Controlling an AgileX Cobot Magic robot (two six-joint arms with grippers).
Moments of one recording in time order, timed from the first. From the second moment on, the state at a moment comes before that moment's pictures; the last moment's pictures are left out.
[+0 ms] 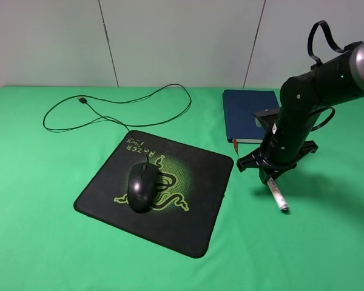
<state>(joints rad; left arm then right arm) -0.17 0.00 -0.49 0.10 1.06 -0.01 0.36 1.88 -0.95 -0.10 0.63 0.16</state>
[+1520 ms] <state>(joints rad) -0.17 0.00 -0.49 0.10 1.06 -0.01 0.36 2.06 -1.76 0.03 1.12 0.06</state>
